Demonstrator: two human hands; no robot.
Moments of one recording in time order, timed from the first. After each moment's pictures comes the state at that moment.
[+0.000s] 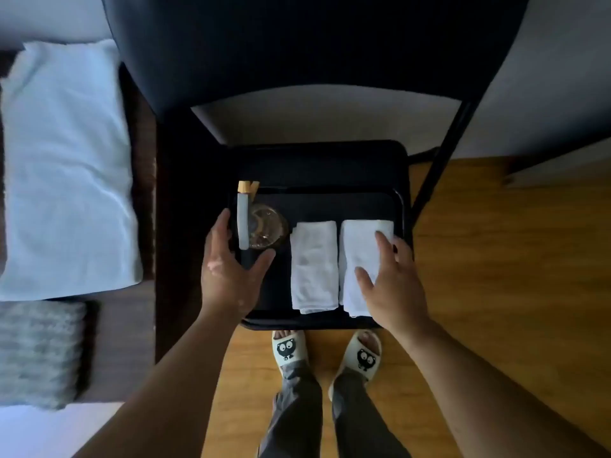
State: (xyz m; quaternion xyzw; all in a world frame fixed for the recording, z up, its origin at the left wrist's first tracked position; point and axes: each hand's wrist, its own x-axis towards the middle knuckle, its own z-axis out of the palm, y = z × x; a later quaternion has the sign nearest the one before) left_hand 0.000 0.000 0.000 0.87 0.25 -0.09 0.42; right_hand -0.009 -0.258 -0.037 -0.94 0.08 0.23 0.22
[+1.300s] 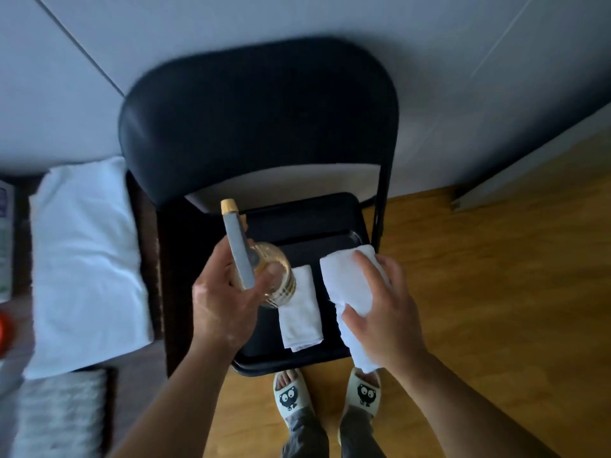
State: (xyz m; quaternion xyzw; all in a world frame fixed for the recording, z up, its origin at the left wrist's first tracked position) left_hand 0.036 -0.039 0.134 0.84 0.13 -0.03 0.53; right_hand -0.014 -0.267 0.074 -0.95 0.05 0.04 0.32
